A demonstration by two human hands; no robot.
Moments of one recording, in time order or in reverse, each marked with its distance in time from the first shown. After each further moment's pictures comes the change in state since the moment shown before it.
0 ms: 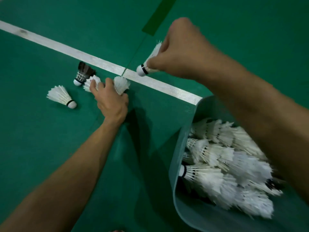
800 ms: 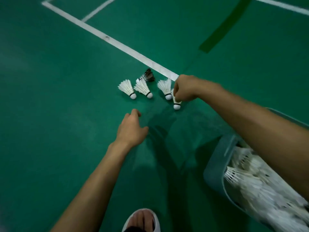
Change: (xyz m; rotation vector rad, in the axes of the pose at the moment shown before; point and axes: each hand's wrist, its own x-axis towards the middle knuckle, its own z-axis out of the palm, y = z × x) left_hand -0.087 -0.092 -0.139 -0.039 -0.439 -0.137; right_hand 0.011 -0.061 0.100 -0.396 -0.452 -0.104
